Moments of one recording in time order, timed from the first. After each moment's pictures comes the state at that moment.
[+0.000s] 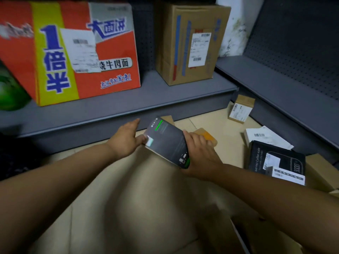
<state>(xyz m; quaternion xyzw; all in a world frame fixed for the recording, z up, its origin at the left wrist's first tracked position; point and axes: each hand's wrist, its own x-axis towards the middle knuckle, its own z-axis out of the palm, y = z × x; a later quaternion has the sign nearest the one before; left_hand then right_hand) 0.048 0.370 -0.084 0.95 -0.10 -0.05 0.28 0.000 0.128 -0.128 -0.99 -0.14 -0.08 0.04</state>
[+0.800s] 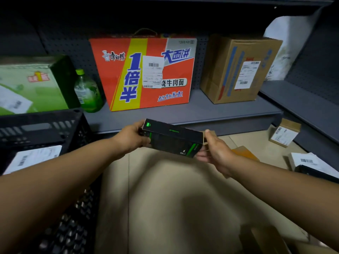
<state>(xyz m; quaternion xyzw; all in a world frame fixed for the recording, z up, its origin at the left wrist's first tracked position) -0.005 0.530 -0.025 0.83 0.00 -0.06 0.56 0.002 0.276 -0.050 -0.74 0.11 0.13 0.65</state>
